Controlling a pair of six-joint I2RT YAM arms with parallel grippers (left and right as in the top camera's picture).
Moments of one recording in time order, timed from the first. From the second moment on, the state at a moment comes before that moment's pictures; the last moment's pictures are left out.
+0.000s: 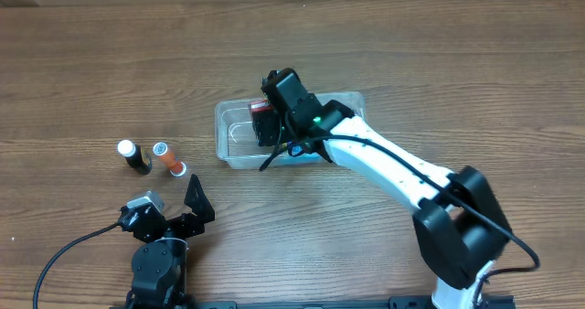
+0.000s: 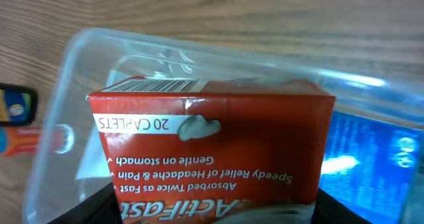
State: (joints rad) left arm -0.16 0.01 0.11 -0.34 -0.28 -0.44; right arm 0.71 1.94 1.46 -0.49 -0.06 0.48
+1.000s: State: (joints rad) left arm -0.16 0.01 0.11 -0.34 -0.28 -0.44; right arm 0.04 1.36 1.47 -0.96 -0.05 0.51
